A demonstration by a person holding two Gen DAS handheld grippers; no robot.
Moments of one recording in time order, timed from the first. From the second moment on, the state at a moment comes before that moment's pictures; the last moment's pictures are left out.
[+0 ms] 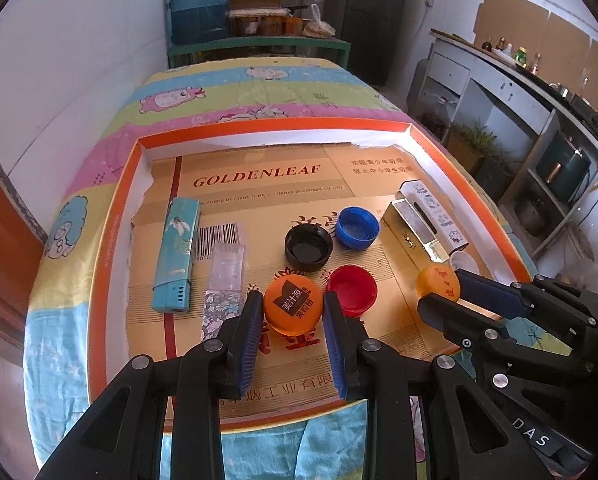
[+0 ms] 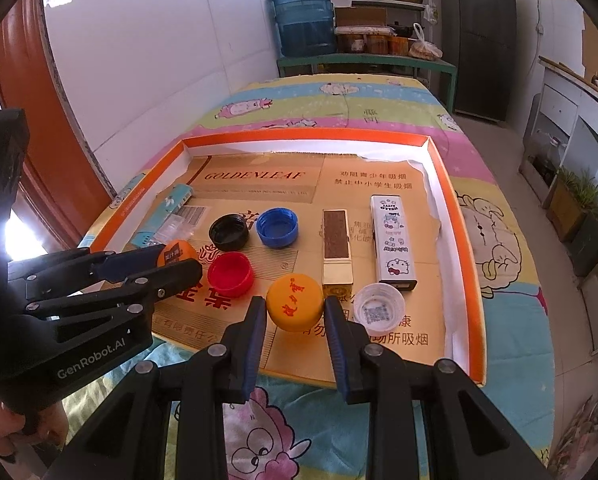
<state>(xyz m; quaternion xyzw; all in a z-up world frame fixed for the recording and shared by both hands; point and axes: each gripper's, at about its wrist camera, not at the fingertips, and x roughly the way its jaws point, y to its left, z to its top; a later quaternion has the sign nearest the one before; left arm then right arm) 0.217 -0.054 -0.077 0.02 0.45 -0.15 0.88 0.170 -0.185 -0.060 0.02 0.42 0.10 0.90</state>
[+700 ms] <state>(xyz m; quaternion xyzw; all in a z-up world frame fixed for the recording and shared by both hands) 0.222 -0.063 -0.086 0.04 0.45 -0.16 0.88 0.177 -0.183 -0.066 0.01 0.43 0.11 0.90</state>
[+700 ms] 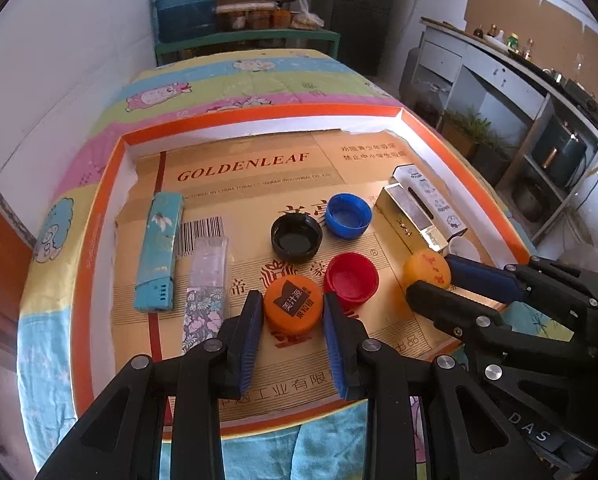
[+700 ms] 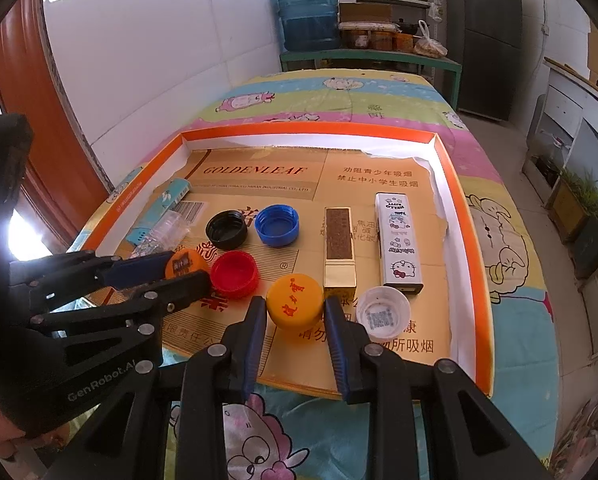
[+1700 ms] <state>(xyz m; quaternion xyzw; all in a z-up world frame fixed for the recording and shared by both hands) 0.221 -0.059 -0.083 0.03 0.45 -0.17 0.87 0.189 -0.187 -0.070 0.01 0.46 0.12 0.88</state>
